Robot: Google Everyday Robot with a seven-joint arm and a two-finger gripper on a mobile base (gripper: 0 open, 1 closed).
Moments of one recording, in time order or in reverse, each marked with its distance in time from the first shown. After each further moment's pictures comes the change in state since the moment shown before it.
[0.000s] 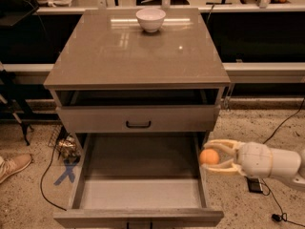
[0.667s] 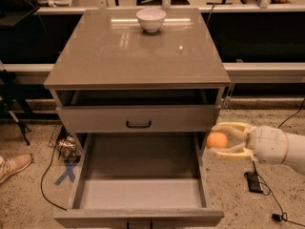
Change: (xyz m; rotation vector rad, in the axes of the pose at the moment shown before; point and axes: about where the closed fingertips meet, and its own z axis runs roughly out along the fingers) arm -0.074 -0.029 -0.023 0.019 -0.108 -0.035
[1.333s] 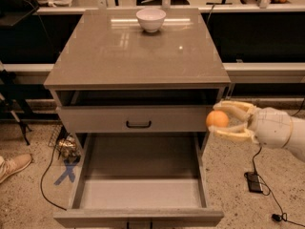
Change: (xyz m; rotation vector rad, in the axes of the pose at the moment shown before) arm -0.051 -0.035 0.012 0.074 -0.063 -0.062
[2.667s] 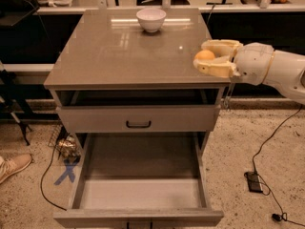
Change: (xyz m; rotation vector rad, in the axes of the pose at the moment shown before) arm -0.050 -0.142 0.071 0.165 0.141 0.057
